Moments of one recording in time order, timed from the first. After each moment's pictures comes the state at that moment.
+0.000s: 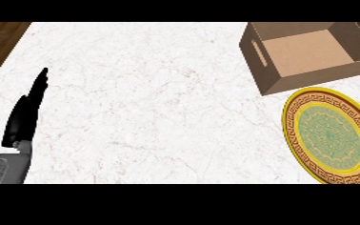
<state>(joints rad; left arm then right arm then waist) -0.15 0.43 0.04 -1.30 -0.13 0.18 0.06 -1.05 -0.73 -0.05 -0.52 0.40 -0.08 0.00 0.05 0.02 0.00</state>
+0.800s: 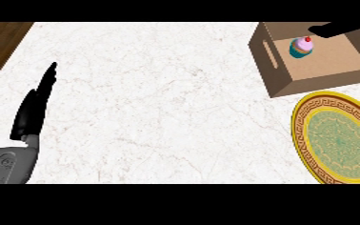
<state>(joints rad) -0.19 0.41 0.02 -1.30 -0.15 0.16 0.06 -1.17 -0.62 -0.12 -0.17 0.43 -0.22 0.02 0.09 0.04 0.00</state>
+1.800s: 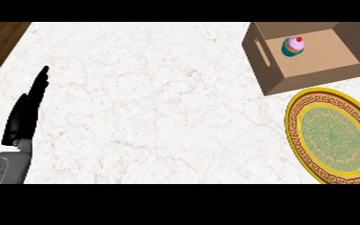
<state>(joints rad) -0.16 0.42 0.05 -1.31 -0.15 0.16 0.06 -1.11 -0.73 -0.40 -0.20 0.19 -0.27 -0.31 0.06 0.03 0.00</state>
